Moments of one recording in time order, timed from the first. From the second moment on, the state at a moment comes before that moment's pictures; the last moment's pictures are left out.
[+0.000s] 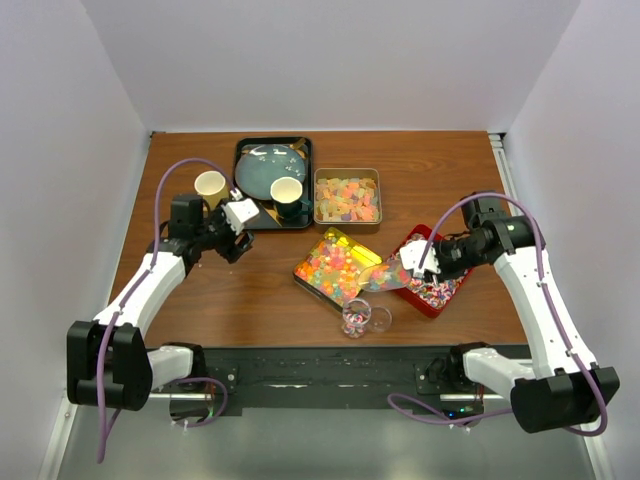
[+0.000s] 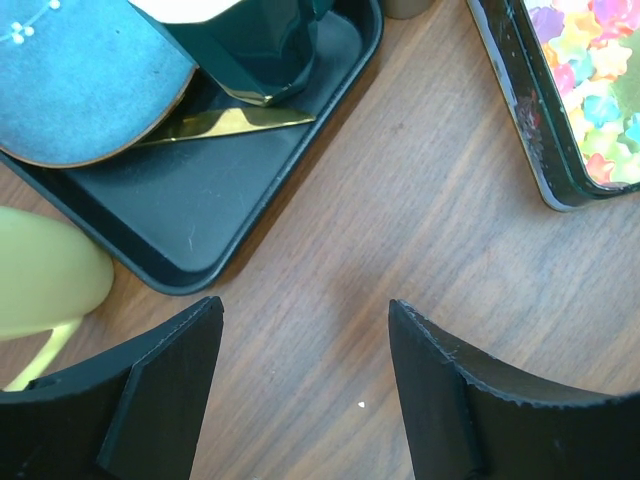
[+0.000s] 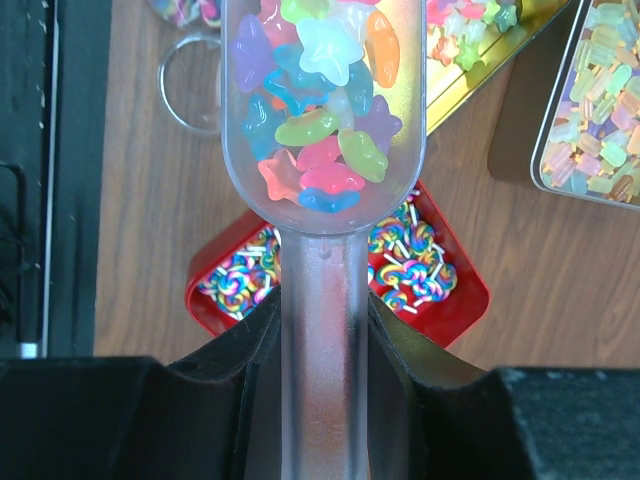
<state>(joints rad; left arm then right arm) -0.09 1.20 0.74 -0.26 0.52 0.67 0.14 1.10 1.16 -1.36 -0.59 -1.61</state>
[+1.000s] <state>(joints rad) -0.08 1.18 0.67 -0.18 0.51 0.67 0.41 1.11 1.16 -1.36 -0.30 -1.68</state>
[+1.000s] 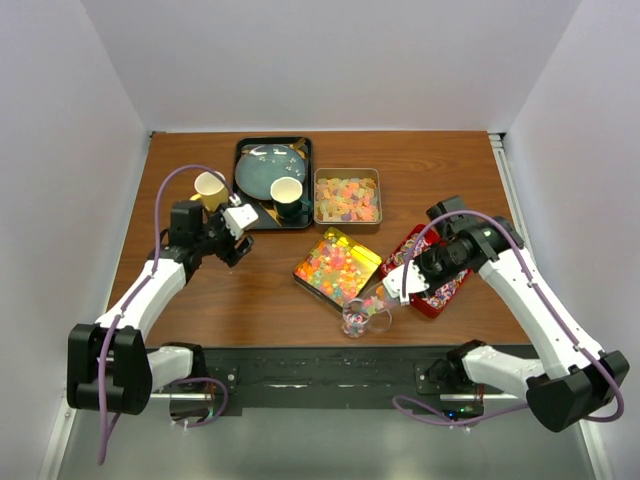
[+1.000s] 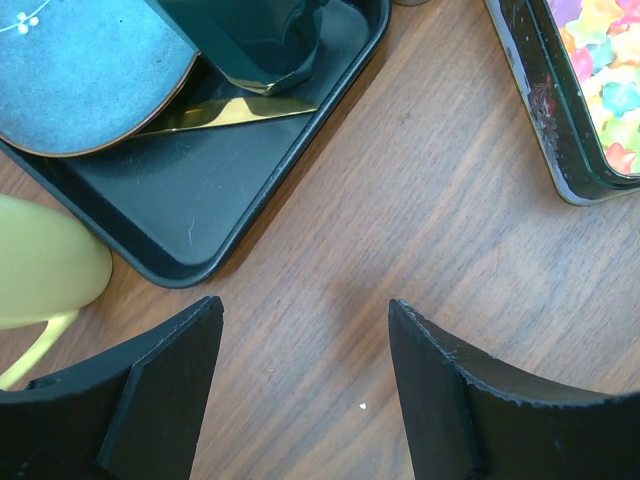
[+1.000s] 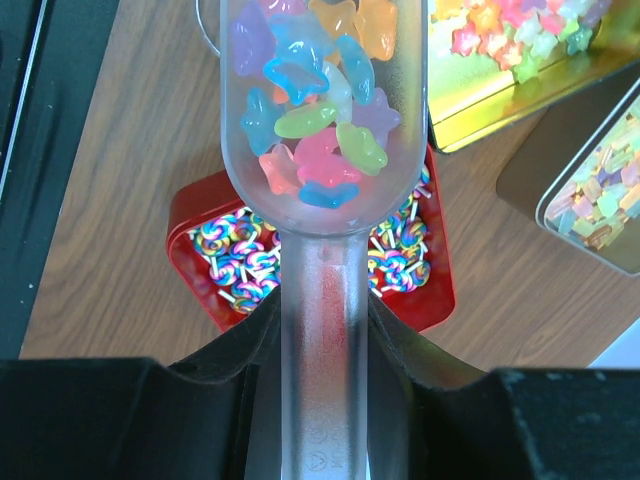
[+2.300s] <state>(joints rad) -0.08 1.18 0.64 -0.07 0.56 0.58 0.74 1.21 1.26 -1.36 0.04 -1.53</state>
